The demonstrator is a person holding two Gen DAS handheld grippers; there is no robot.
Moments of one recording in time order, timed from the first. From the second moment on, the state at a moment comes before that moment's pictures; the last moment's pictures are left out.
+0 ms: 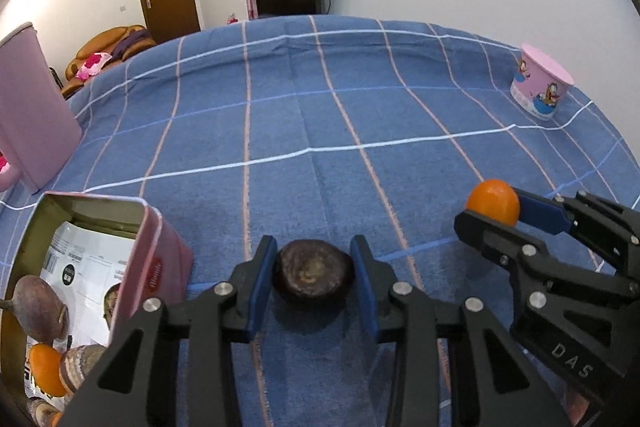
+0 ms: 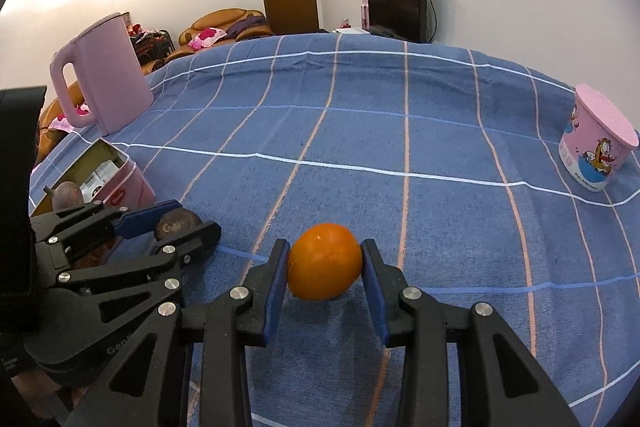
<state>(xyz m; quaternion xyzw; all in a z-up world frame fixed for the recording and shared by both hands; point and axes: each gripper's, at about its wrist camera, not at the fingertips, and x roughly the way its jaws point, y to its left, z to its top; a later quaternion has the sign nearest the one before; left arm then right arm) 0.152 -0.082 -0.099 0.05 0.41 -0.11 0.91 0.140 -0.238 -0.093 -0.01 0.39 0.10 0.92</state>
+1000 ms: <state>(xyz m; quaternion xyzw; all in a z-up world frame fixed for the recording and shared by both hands) 0.127 -0.071 -0.074 0.05 0.32 -0.09 0.94 0.111 -0.230 -0.073 -0.03 0.30 0.12 0.94</state>
